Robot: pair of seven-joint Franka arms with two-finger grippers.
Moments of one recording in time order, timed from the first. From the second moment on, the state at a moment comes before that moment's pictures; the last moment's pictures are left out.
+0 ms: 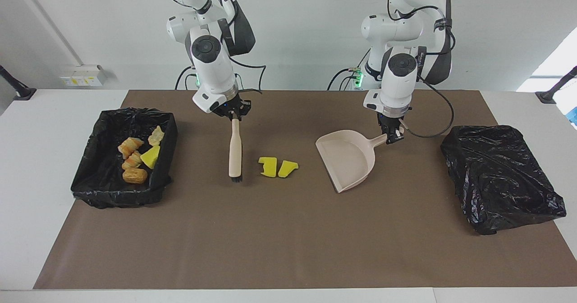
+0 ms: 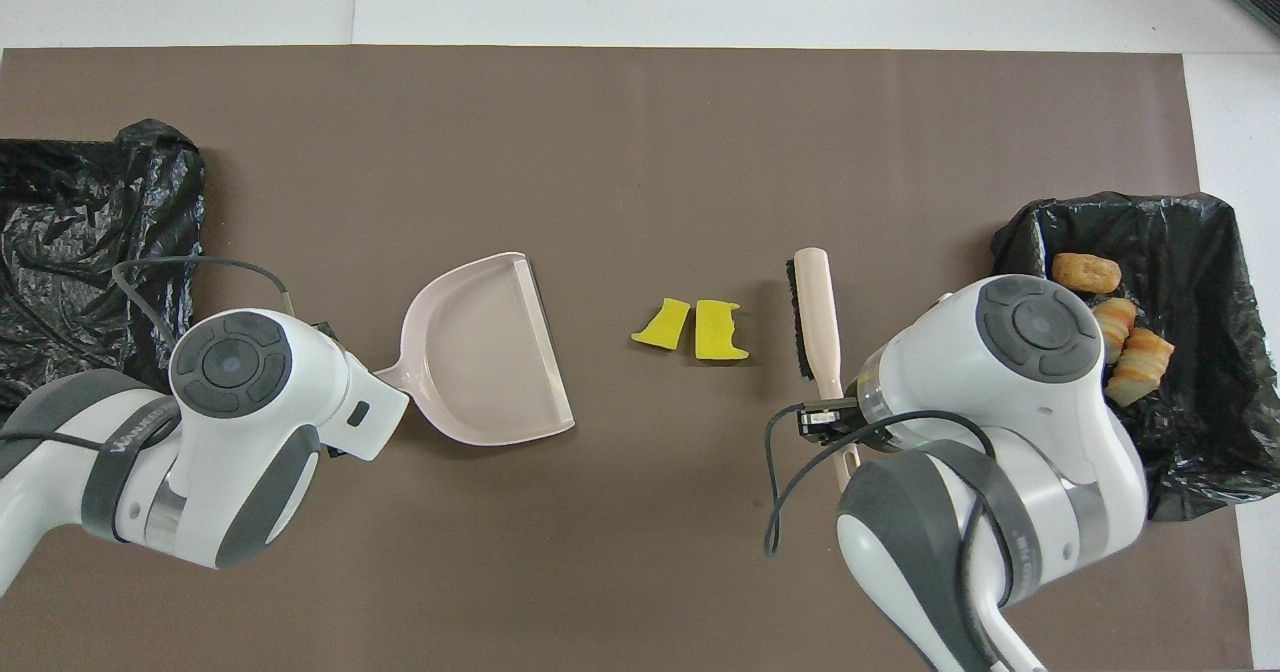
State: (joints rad) left arm -0.06 -0.06 -0.26 -2.30 0.19 2.18 0.91; right arm 0.35 -0.08 -0.01 -2.17 0.11 1.93 0.27
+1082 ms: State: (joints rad) left arm -0.06 -0.06 -0.26 -2.30 0.19 2.18 0.89; right arm 0.79 0.15 0.01 -2.17 0.33 2.40 0.32
